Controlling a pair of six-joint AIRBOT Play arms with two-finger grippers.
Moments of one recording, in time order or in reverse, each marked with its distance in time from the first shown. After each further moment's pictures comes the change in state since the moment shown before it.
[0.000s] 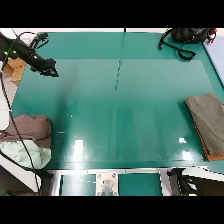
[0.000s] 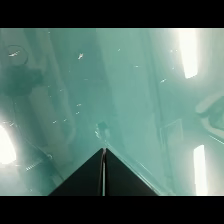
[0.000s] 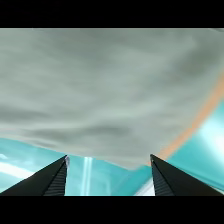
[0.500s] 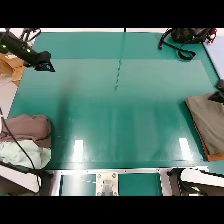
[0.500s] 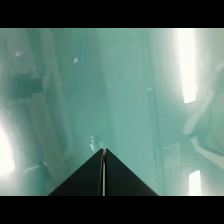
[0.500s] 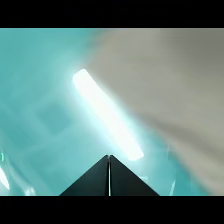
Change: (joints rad) left arm -0.008 0.153 -0.068 0.019 0.006 -0.116; right arm 0.463 0.003 0.117 0.217 -0.135 -0.058
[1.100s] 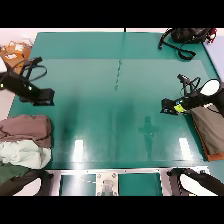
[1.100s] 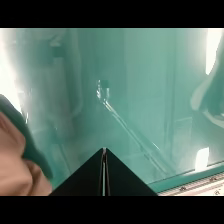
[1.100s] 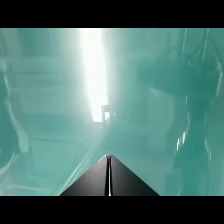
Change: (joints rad) left arm -0.096 0.579 -0.785 0.146 0.138 -0.096; right arm 0.505 0.262 -0.458 0.026 -0.217 -0.048
